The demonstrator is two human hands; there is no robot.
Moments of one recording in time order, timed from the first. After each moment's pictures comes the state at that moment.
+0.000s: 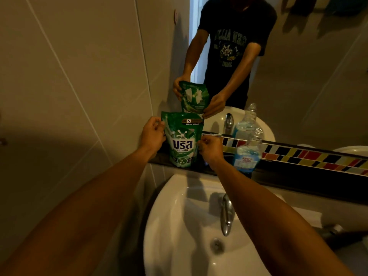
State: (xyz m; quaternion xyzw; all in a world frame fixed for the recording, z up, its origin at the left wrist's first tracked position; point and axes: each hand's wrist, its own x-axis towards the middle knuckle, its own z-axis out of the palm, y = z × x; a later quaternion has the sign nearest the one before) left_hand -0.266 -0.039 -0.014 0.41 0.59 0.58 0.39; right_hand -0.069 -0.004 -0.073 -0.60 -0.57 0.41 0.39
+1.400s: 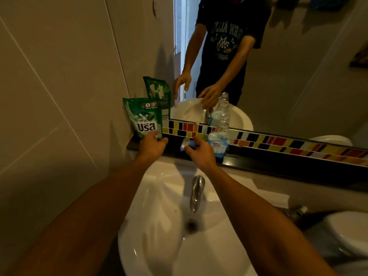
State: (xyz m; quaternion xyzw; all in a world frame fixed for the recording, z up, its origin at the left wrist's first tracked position) left_hand -0.157 -0.095 -0.049 0.43 0.74 0.40 0.32; right_hand 0.028 -0.078 -0.079 -0.61 -0.62 0.37 0.33
